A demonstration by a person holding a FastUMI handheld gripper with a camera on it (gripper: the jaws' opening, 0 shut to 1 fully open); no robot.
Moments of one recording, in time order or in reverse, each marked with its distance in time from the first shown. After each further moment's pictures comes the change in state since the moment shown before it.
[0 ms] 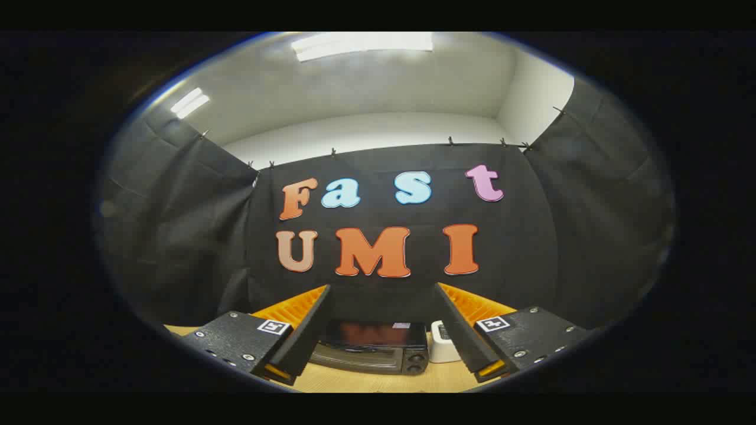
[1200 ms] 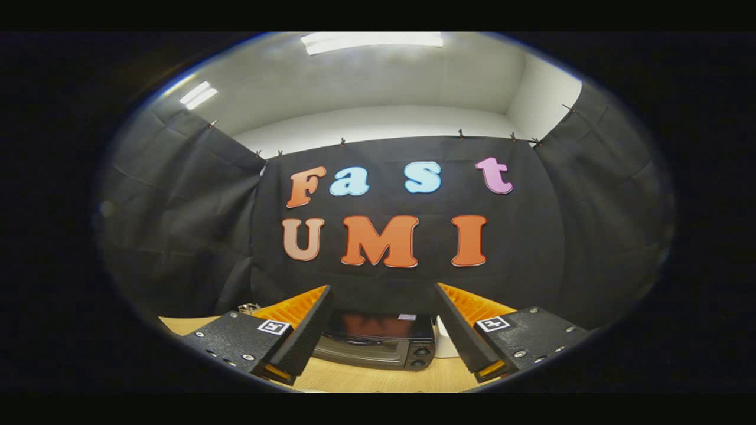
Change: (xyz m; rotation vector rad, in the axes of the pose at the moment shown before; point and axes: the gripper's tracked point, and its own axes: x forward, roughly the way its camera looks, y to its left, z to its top) arm 0.010 0.020 -0.052 -0.035 0.069 0.033
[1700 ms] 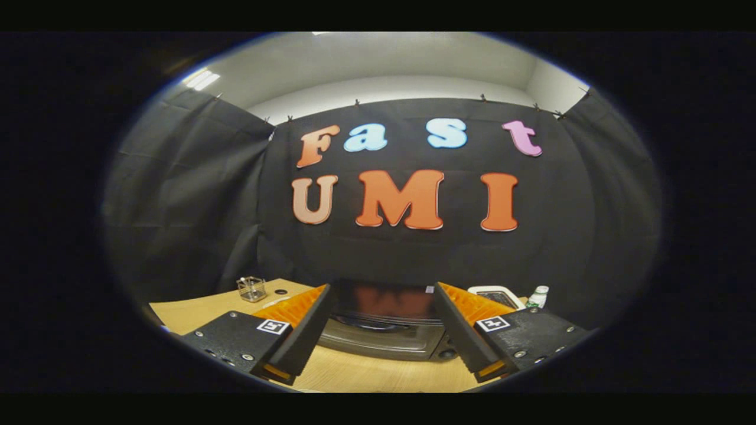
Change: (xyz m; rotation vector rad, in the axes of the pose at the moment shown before) arm 0.074 0.043 -0.125 -0.016 0.214 0.072
